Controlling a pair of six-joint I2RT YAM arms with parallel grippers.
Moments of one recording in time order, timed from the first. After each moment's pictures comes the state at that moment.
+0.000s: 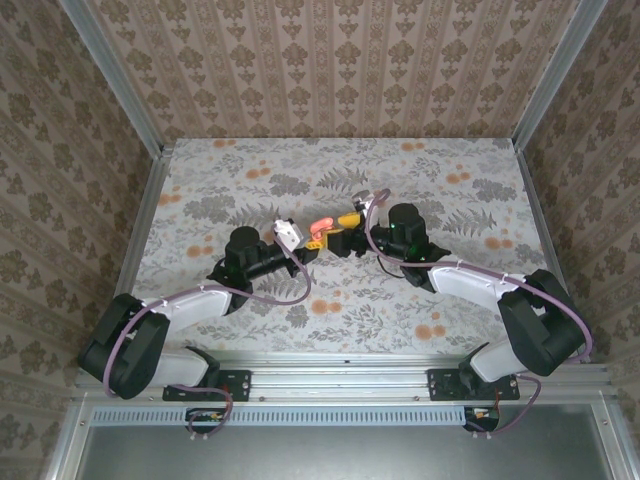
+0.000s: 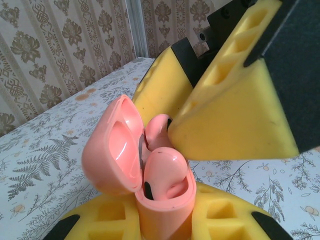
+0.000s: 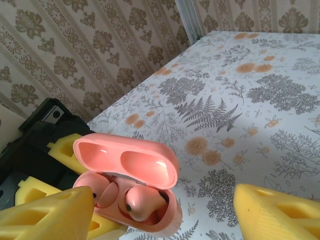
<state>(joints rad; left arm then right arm) -0.60 1.32 0.48 0.68 0.53 0.19 0.55 1.45 0.72 0.51 -0.44 0.30</state>
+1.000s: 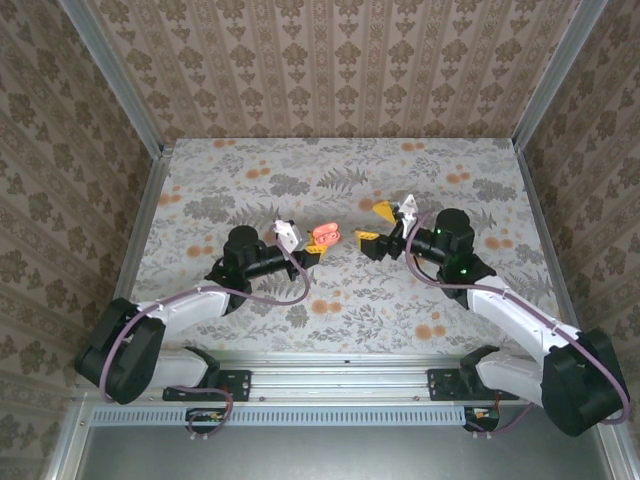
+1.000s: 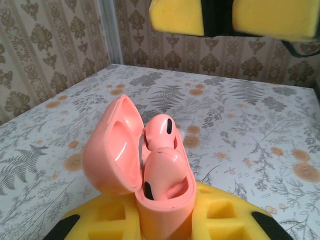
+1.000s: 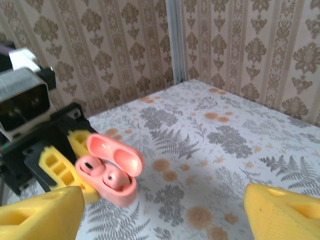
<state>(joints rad) -0.60 1.28 0.48 0.65 0.65 0.15 0.38 1.11 0.60 0.39 -0.56 0.02</state>
